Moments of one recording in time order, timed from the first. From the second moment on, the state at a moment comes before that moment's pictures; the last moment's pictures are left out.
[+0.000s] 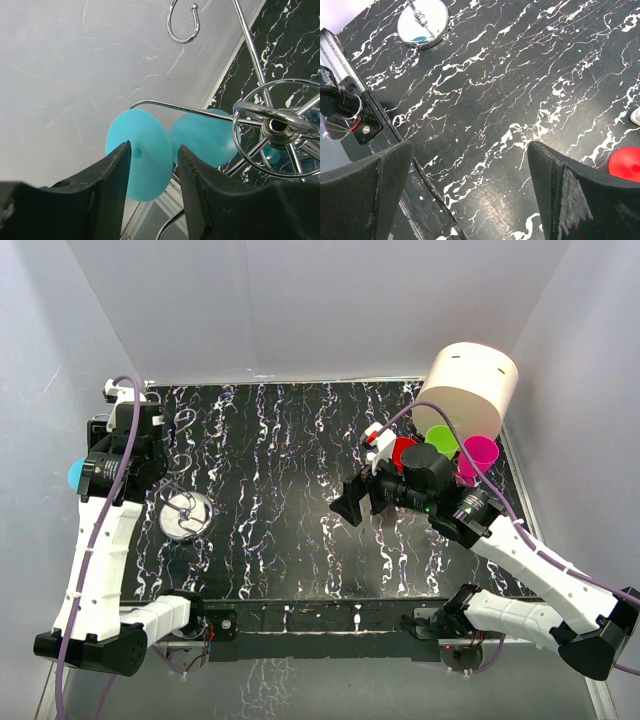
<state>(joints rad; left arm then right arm) -0.15 1.10 1.48 -1.14 -0.96 0.09 0.76 0.99 1.02 -0.43 -0.20 0.16</state>
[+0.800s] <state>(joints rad) -0.15 1.10 1.49 -1.16 -0.97 0.10 0.76 0.99 1.02 -0.43 -0.20 0.16</state>
